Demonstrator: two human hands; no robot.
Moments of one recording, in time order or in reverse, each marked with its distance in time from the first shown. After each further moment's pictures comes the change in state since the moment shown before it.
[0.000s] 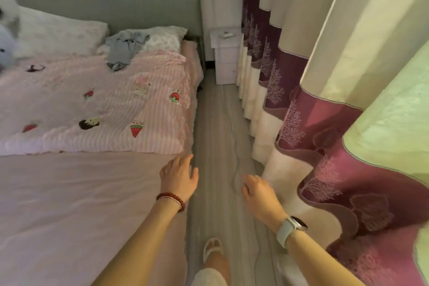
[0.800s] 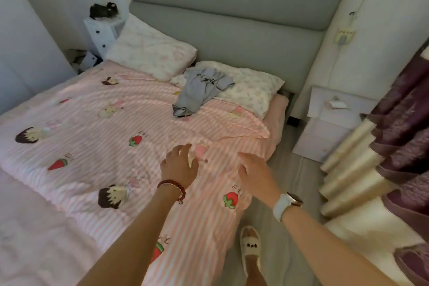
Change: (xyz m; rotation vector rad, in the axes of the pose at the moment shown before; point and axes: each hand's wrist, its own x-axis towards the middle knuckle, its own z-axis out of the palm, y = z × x) left_hand 0.517 -0.193 -0.119 -0.122 0.199 -0.477; right_hand 0.636 -0.236 -0.039 -0.111 -0.147 -0.510
